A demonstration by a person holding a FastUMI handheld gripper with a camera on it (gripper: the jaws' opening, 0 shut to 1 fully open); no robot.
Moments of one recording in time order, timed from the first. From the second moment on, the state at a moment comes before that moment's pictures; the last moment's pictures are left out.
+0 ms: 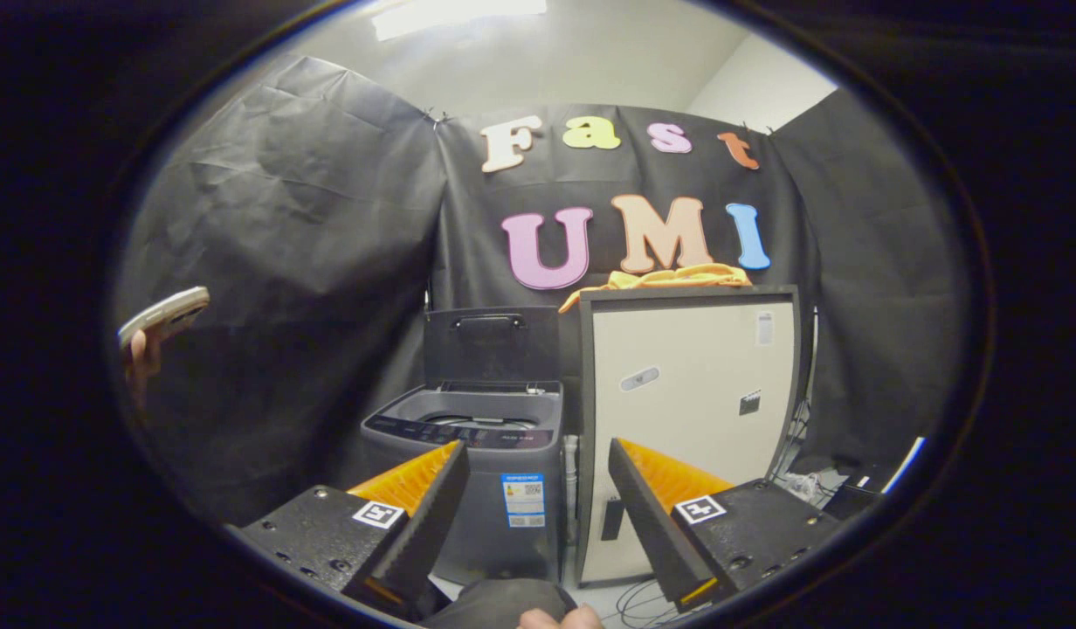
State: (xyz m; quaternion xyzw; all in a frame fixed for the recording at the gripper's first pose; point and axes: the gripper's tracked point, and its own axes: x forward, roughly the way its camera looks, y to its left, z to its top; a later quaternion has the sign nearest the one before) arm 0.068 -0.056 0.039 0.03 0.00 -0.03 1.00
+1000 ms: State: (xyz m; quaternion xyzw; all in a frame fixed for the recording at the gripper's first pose) arm 0.169 -0.125 0.125 0.01 -0.01 -0.04 1.00
